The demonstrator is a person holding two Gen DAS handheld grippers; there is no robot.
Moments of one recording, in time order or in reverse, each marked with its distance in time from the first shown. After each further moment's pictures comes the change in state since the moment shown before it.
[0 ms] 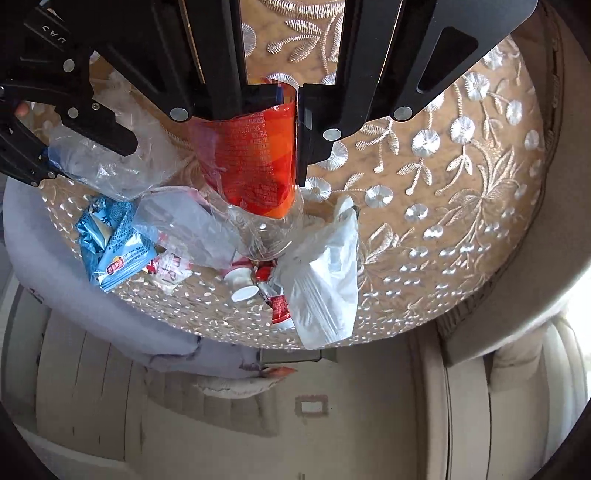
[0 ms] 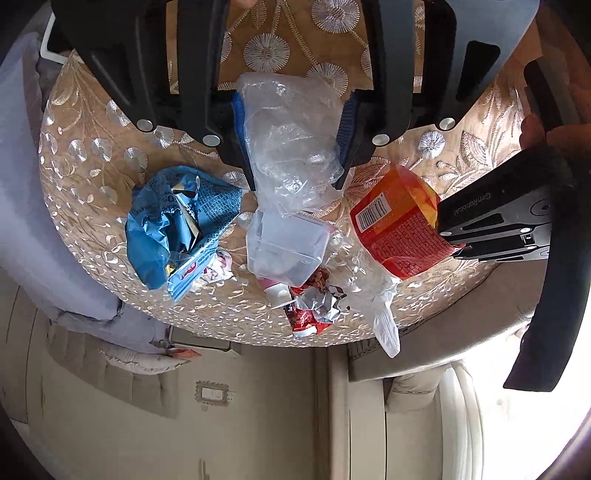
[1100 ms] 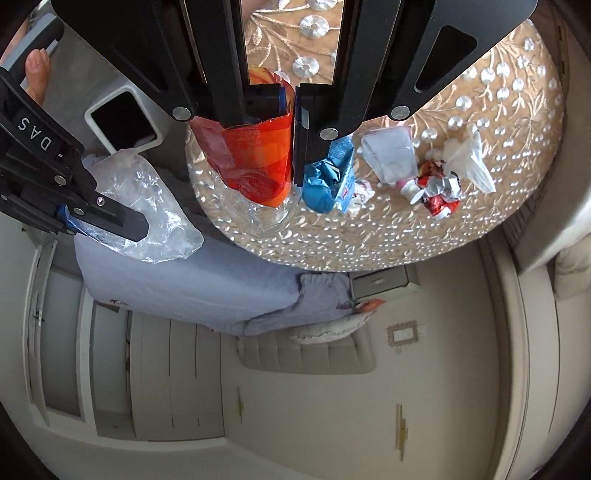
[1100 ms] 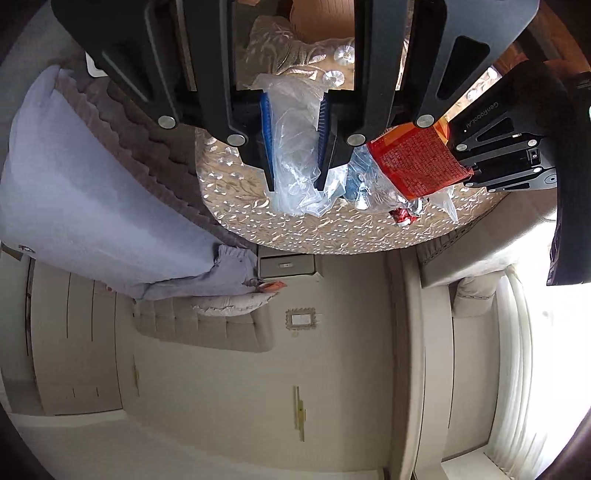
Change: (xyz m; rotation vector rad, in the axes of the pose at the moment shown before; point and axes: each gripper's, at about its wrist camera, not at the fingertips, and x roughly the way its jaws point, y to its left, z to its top) left arm -0.103 -0.160 0.009 0.235 -0.217 -0.238; right arm -0.176 -0.096 -0.022 0.172 -0.306 -0.262
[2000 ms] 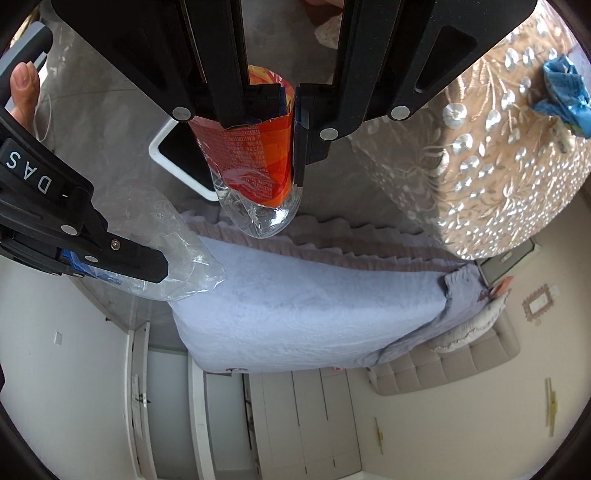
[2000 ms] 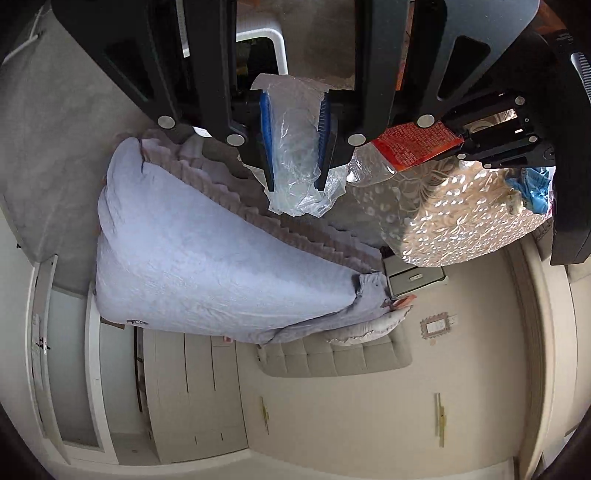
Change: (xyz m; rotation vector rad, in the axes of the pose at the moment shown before) left arm 0.131 -0.223 -0.019 0.325 0.140 -0.365; right arm -0.028 -0.198 -0.084 0.256 0.097 -0.416
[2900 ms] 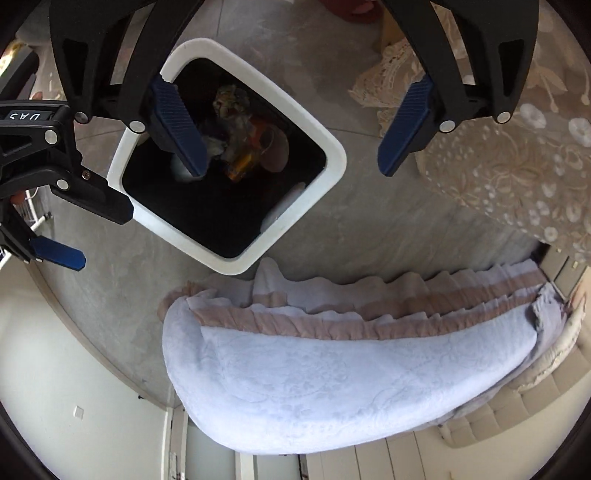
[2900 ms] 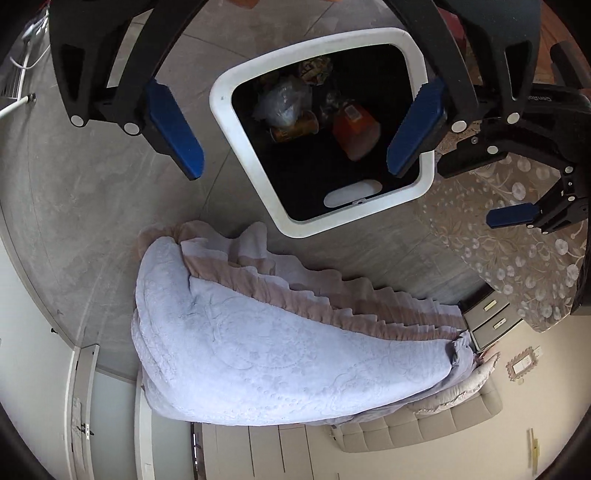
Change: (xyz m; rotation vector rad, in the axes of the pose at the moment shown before) left arm 0.214 -0.042 -0.023 0.098 0.273 -0.177; right arm 0.143 -0.135 -0.120 0.160 0.290 -0.187
